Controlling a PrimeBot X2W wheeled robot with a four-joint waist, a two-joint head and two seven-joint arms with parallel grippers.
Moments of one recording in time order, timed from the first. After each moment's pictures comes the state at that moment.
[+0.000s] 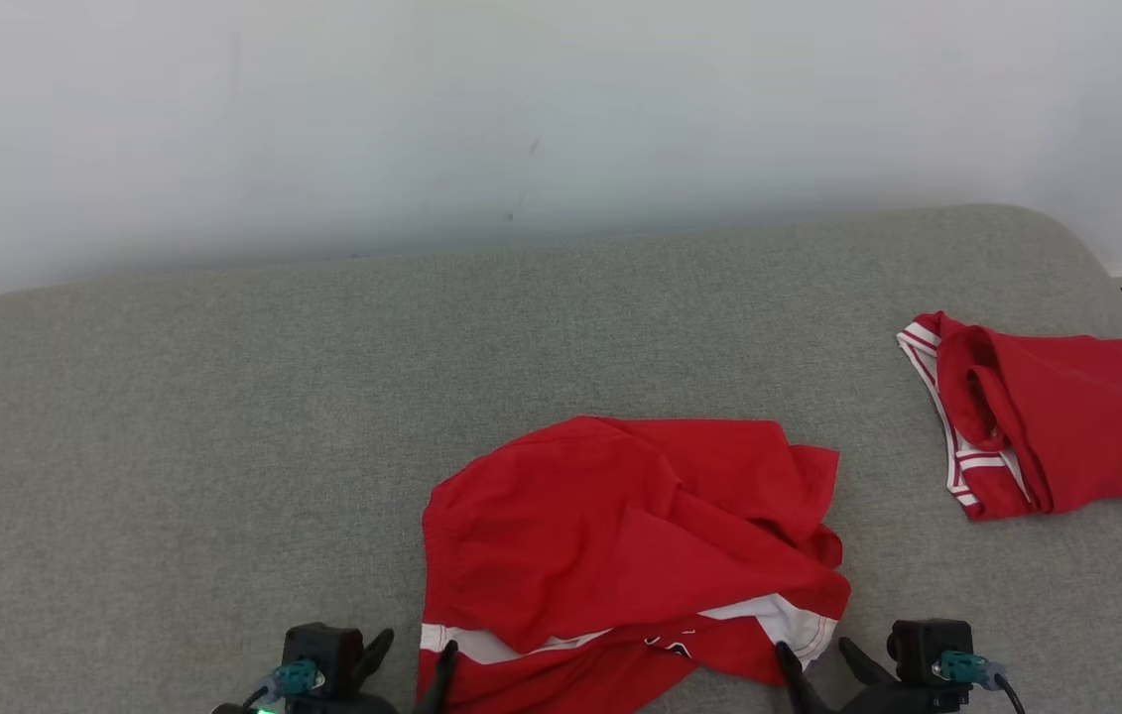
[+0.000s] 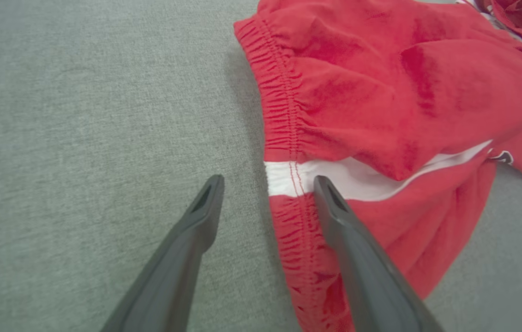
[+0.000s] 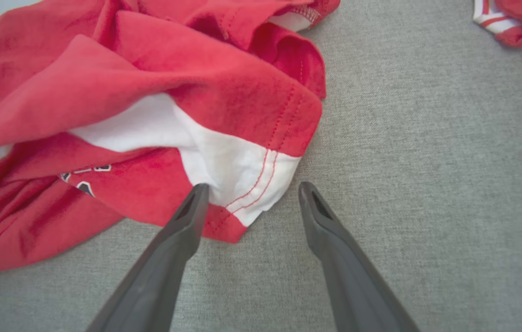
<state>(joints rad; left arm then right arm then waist) -0.23 0.12 -0.36 0.63 -0.33 -0.13 -0.08 -0.10 -0.06 0.13 0.51 0.26 0.13 0.10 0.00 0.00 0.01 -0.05</state>
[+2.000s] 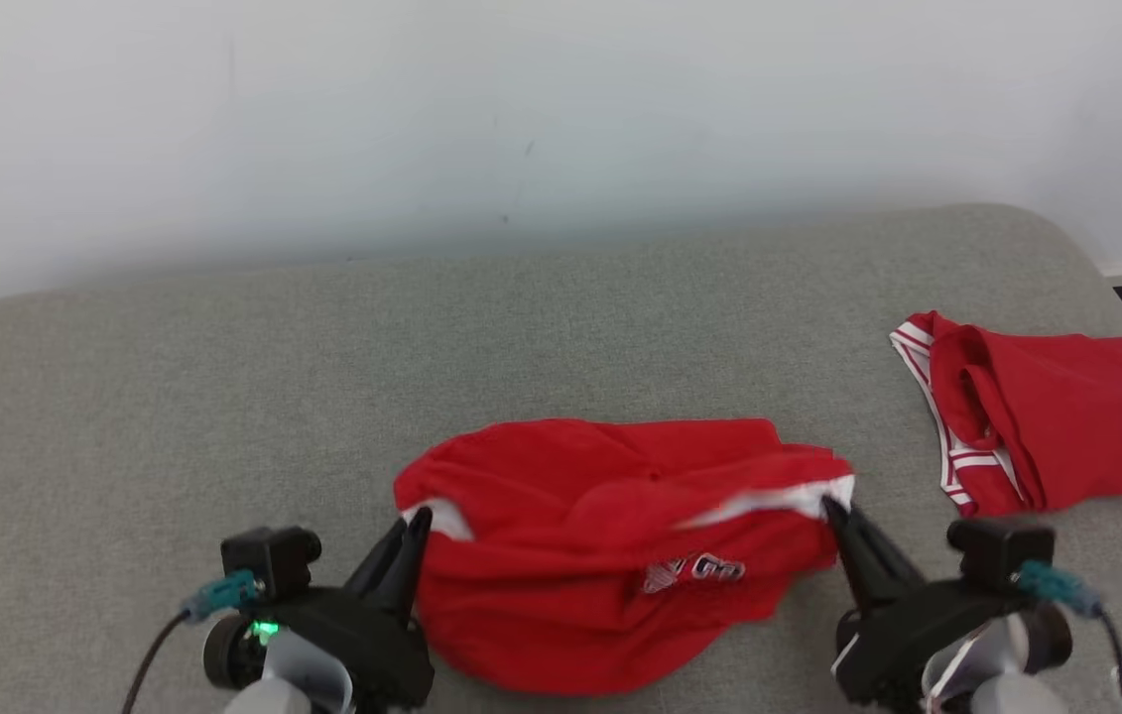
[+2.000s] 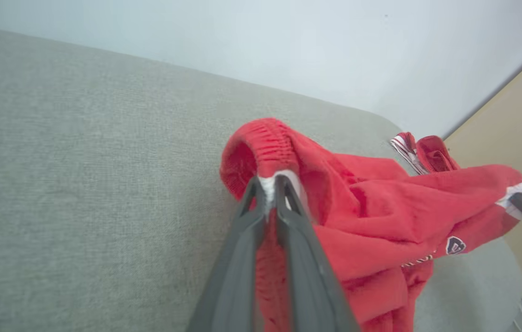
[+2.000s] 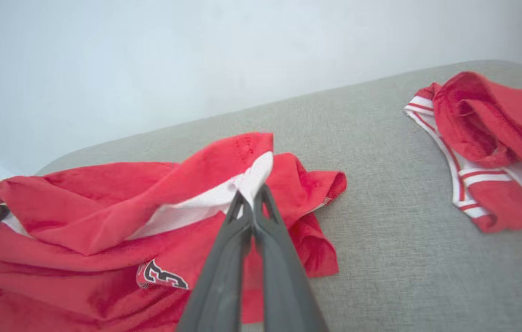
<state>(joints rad) -0.35 0.15 -0.42 0.59 -0.65 -0.13 -0.17 -0.18 -0.14 0.22 0.37 0.45 0.13 -0.02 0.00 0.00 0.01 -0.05</state>
